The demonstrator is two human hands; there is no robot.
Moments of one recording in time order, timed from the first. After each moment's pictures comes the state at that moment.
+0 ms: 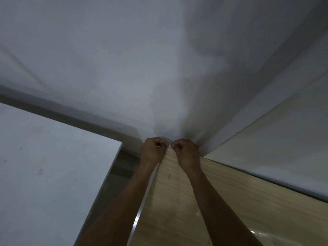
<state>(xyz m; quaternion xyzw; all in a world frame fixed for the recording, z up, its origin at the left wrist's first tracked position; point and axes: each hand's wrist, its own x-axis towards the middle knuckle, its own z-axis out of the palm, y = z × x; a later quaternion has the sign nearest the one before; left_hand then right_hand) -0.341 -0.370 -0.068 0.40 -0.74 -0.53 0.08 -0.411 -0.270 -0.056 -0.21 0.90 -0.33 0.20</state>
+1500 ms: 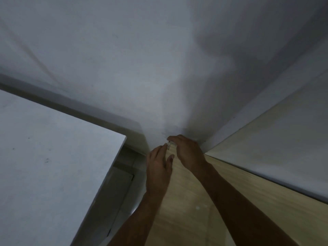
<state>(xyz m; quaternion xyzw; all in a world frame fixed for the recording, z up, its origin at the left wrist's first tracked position) -0.293 -0.307 -0.108 0.39 -0.82 -0.39 0.16 -0.415 -0.259 -0.059 -0.44 0.85 -0.20 0.22</state>
